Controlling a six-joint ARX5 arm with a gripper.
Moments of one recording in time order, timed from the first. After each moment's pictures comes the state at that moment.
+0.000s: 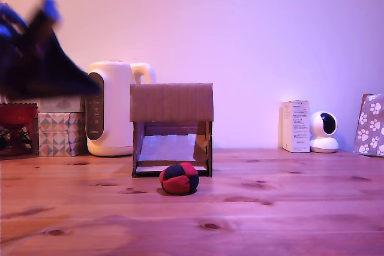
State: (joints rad) arm -0.49 1.14 0.30 0.51 0.28 -0.23
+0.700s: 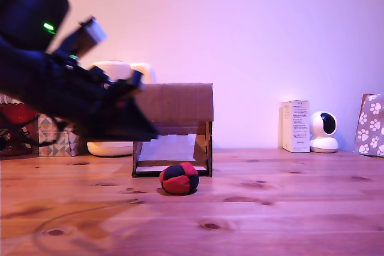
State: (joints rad) arm -0.55 1.59 0.58 0.56 0.28 -0.16
